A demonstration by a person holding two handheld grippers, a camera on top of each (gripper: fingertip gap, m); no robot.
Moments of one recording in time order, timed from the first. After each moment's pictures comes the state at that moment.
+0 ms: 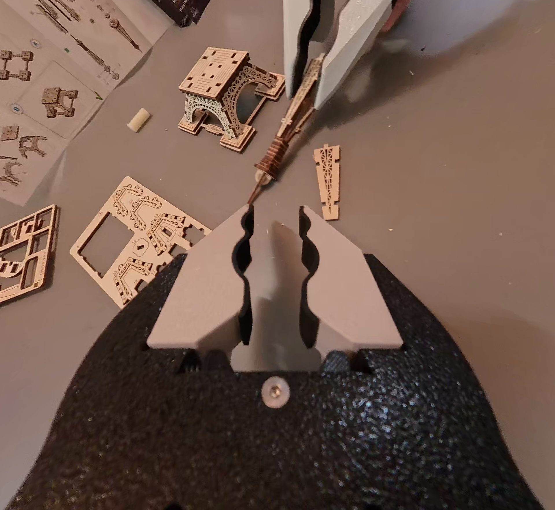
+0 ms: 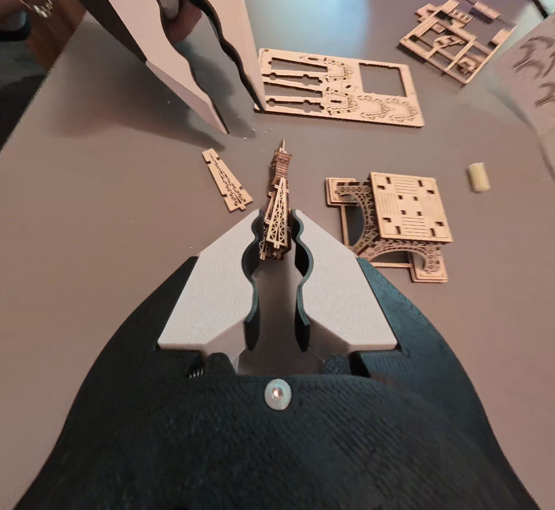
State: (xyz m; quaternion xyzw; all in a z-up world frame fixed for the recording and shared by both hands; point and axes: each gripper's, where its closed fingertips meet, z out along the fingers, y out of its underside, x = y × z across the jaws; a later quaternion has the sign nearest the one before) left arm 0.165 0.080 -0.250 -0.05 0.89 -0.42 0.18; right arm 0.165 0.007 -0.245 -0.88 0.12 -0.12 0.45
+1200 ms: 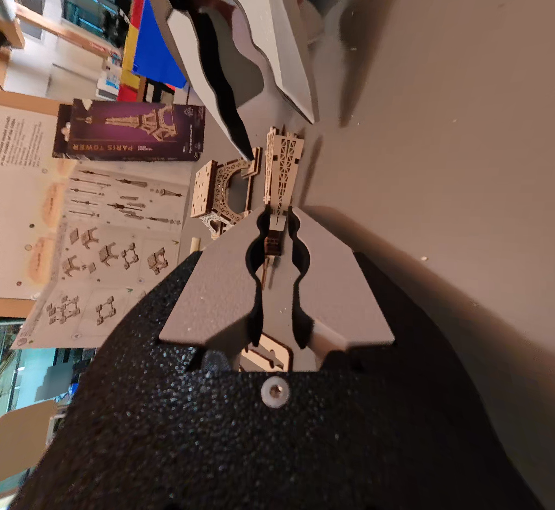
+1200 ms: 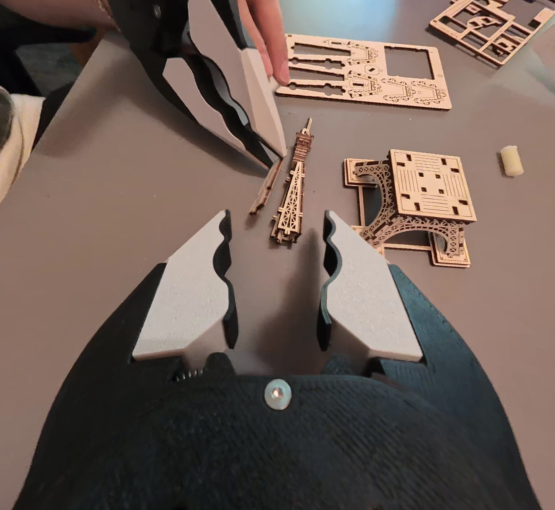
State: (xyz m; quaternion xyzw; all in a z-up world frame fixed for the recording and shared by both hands) left arm 0.163 0.025 -0.254 0.25 0.81 -0.39 0.37; right arm 0.150 -0.005 -0.250 -0.88 0.11 -0.07 0.46
